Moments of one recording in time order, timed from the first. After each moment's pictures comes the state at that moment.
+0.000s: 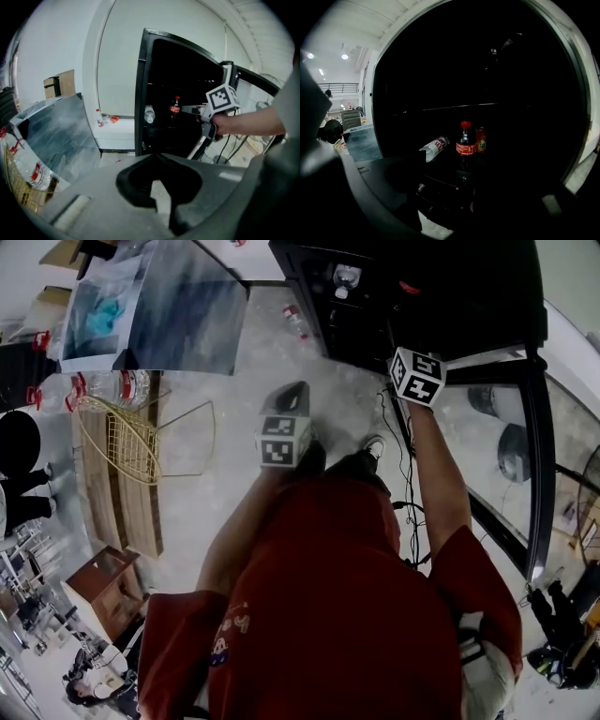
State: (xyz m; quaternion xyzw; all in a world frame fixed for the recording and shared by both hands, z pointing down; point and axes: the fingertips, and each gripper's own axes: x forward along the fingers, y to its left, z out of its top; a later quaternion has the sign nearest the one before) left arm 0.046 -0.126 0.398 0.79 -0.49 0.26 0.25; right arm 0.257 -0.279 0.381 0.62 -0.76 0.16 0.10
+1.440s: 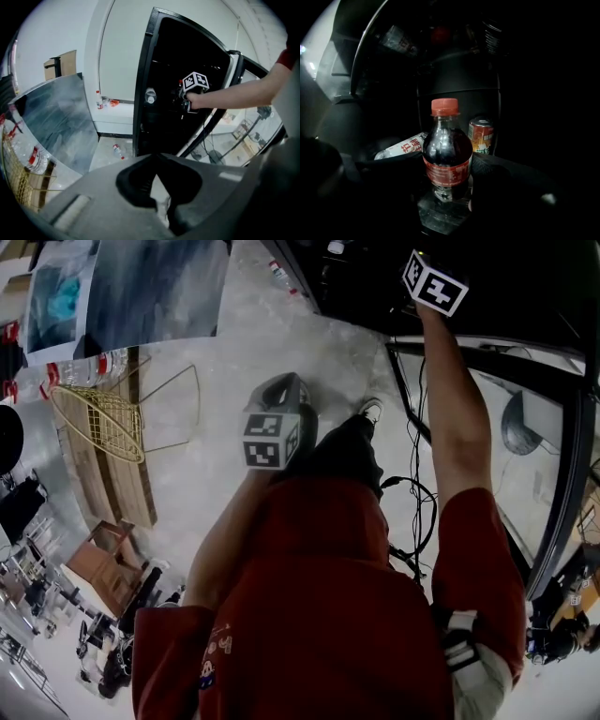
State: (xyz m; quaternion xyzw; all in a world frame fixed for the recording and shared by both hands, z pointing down) left arm 0.042 -0.105 0.466 0.77 -0.47 0.29 0.32; right arm 0.283 -0.417 0.439 0.65 -0.73 0.17 0.12
